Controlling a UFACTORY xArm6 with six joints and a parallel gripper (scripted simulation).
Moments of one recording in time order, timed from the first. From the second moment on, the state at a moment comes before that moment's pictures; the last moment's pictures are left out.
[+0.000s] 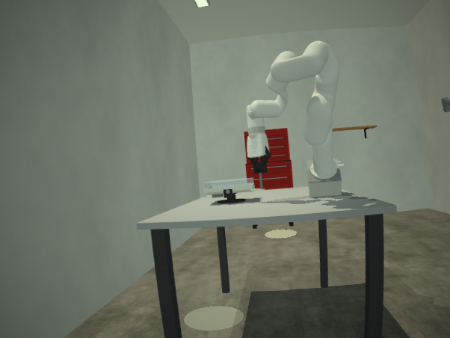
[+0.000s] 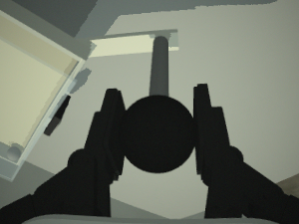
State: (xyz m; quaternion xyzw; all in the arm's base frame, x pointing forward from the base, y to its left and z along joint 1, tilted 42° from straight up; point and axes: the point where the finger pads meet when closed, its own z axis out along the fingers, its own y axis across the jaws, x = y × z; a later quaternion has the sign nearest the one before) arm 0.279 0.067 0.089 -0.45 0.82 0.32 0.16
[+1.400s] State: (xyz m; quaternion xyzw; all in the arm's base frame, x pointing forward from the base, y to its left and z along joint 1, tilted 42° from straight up) arm 0.279 0.069 0.088 -0.45 0.82 0.32 0.16
